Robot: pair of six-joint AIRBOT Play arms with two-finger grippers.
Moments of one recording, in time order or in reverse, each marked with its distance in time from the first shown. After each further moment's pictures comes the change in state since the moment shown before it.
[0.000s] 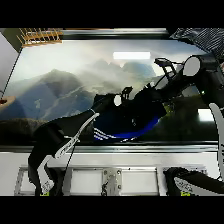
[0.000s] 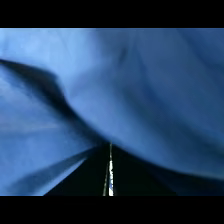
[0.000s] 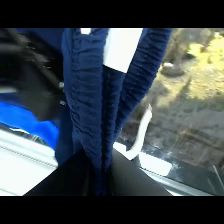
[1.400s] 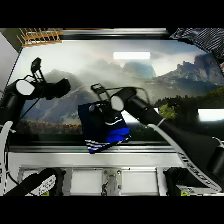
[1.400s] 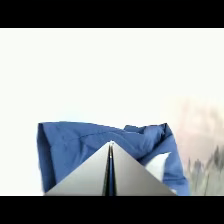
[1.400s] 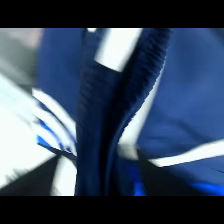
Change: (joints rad) left arm 0.746 0.789 -0.495 0.156 -0.016 0.008; right arm 0.613 -0.229 0.007 0.150 -0.396 0.222
